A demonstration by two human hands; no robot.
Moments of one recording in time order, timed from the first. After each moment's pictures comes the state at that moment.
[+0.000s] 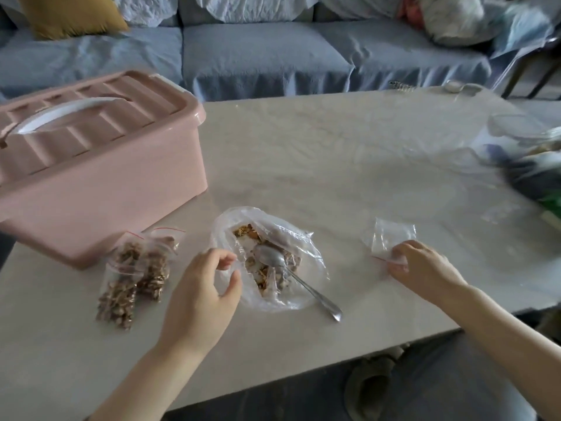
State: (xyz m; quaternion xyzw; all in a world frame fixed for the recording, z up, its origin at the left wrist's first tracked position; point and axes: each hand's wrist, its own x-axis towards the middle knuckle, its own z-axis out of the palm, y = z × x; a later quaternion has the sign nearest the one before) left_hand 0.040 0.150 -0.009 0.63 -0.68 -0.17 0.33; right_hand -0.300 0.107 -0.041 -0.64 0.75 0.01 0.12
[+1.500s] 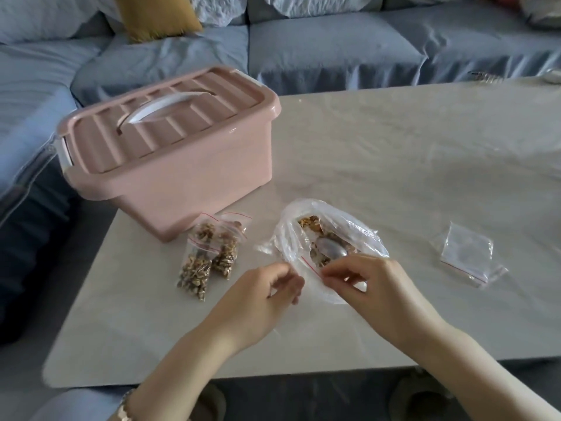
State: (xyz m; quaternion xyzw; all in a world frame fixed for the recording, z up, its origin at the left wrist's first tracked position) left_hand 0.067 0.173 0.023 0.58 -0.66 -0.41 0.24; right_hand -0.113 0.158 0.039 -0.73 0.52 -0.26 0.35
